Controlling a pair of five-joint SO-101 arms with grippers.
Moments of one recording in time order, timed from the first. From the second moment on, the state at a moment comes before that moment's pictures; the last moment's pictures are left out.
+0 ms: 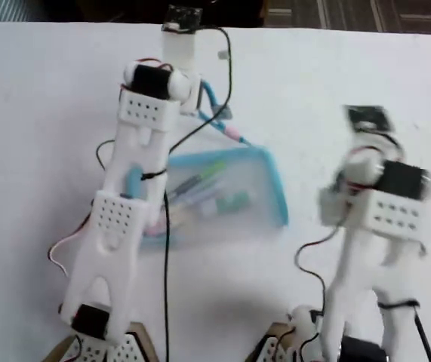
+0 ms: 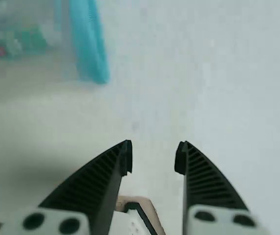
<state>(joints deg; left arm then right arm) 9.3 57.5 -92.9 101.6 9.5 4.8 -26.4 19.5 95.8 14.5</state>
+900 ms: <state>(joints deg) 7.1 55.9 -91.1 101.1 5.6 1.2 17.2 -13.7 97.1 22.4</state>
